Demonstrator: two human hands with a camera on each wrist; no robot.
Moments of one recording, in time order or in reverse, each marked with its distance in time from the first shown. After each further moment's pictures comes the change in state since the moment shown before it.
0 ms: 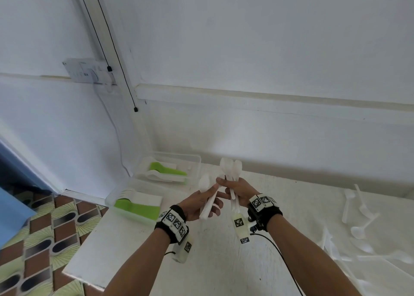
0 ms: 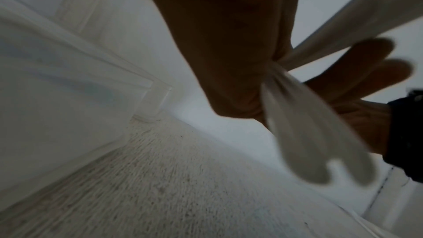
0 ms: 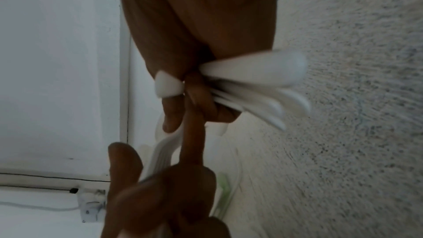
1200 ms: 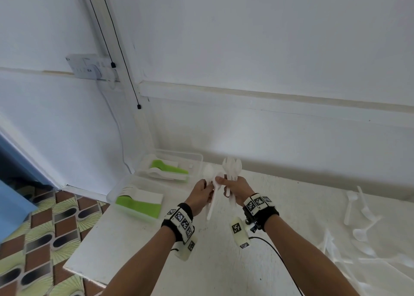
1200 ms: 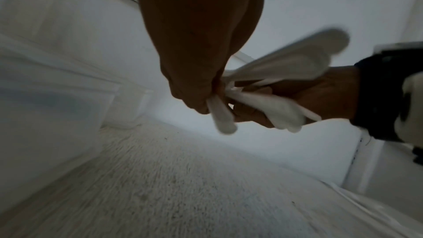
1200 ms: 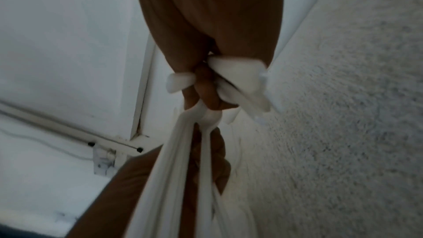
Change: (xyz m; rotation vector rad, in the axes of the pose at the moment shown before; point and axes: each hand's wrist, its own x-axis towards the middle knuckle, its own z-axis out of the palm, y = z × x) left_hand 0.024 -0.007 0.002 0.106 0.413 0.216; right_hand -0.002 0.001 0.017 -0.027 0.157 -0.053
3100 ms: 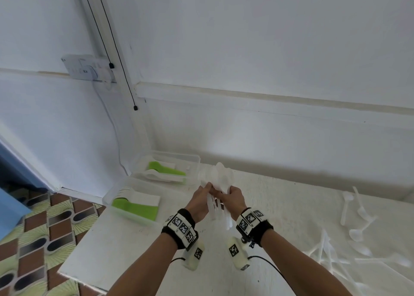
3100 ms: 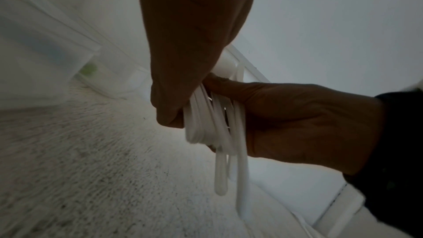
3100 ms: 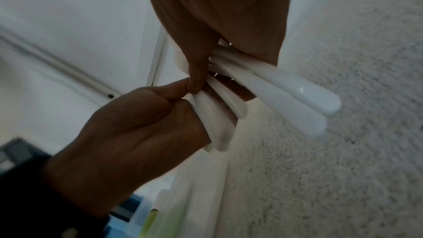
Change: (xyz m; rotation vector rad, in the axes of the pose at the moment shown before) left_hand 0.000 -0.010 0.010 -0.398 -0.104 -0.126; right_hand -0.016 0.036 0.010 -0.094 0.056 -0.070
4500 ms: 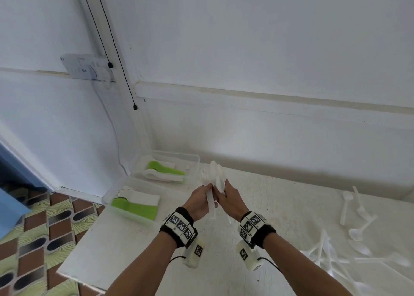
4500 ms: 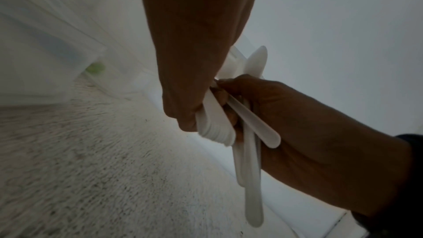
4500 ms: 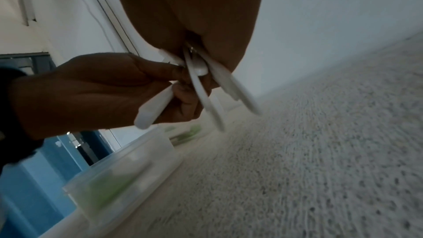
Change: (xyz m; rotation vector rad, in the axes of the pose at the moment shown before) left_hand 0.004 0.003 -0.003 -0.061 0.018 -0.072; right_hand -0.009 -0.006 -0.007 -0.449 -0.115 -0.356
